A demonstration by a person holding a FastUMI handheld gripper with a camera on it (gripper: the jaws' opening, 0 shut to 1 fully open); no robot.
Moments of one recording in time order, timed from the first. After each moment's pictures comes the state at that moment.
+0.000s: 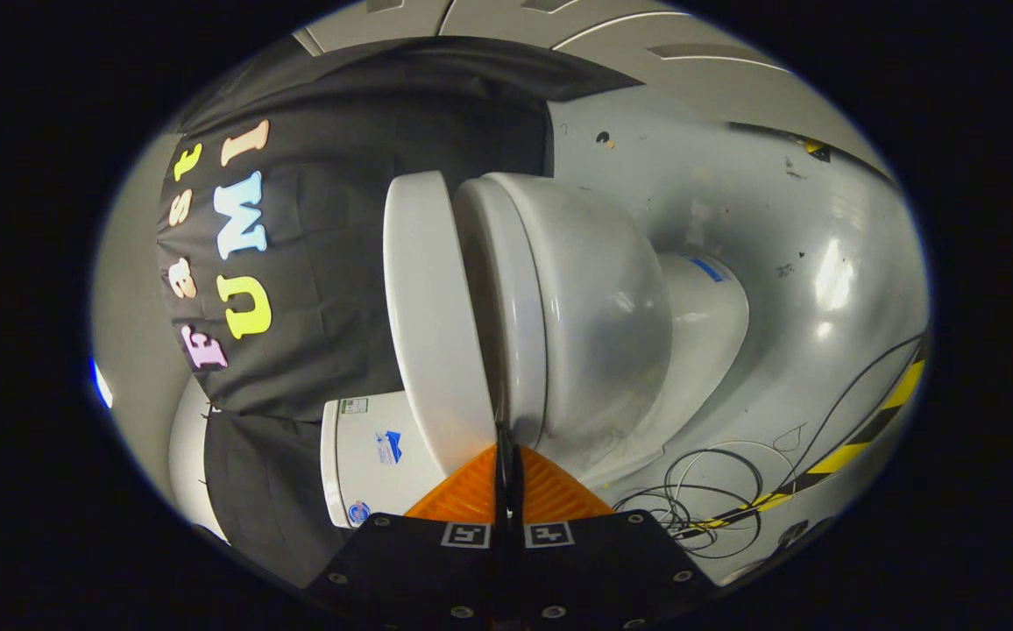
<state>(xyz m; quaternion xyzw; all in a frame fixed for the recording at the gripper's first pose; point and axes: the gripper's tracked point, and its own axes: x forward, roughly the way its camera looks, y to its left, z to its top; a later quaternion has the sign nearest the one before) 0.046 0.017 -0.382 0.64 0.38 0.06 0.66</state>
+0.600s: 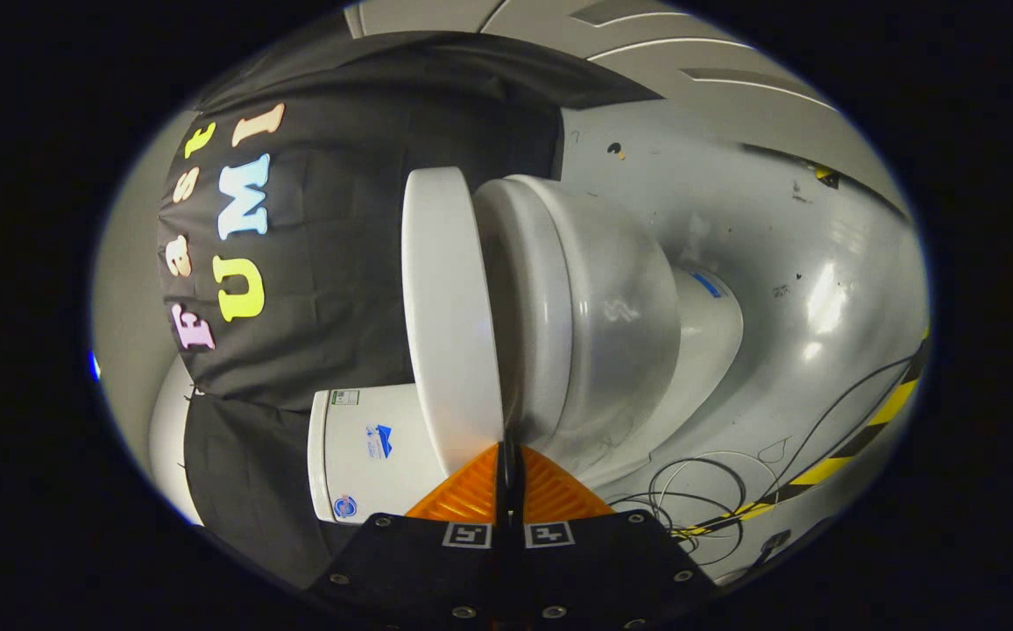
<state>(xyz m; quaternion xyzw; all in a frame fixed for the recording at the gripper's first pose) 0.050 0.022 -0.371 0.59 0.39 0.06 0.71</state>
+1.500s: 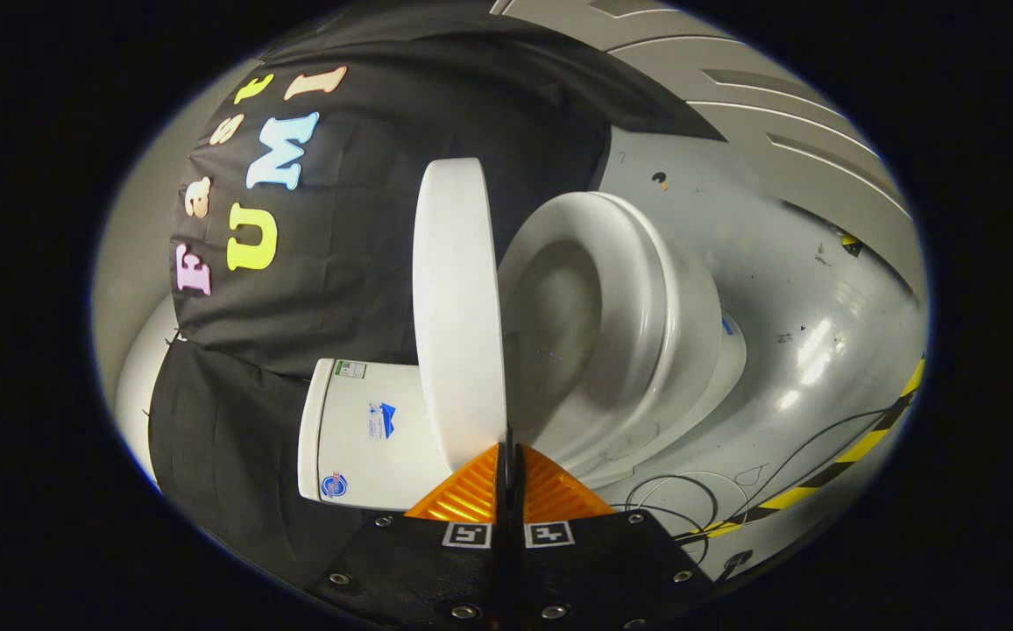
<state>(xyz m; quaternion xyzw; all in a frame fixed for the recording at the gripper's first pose) 0.057 0.035 -0.317 0.52 0.39 0.07 0.76</state>
